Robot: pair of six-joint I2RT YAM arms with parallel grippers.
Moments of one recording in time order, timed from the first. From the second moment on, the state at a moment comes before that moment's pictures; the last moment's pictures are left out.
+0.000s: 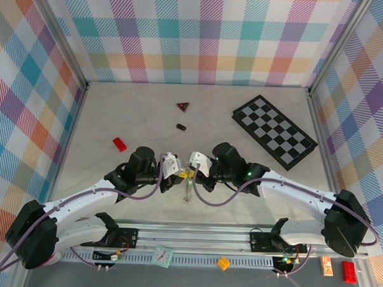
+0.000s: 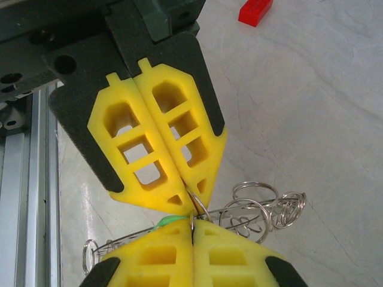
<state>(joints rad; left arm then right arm) -0.69 1.05 0.50 0.04 0.51 0.30 0.91 1.25 0.79 -0.20 -0.32 -0.27</state>
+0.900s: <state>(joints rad) -0.72 1.00 0.50 0.02 0.42 0.37 0.92 1.29 0.88 -0.31 -0.23 -0.12</state>
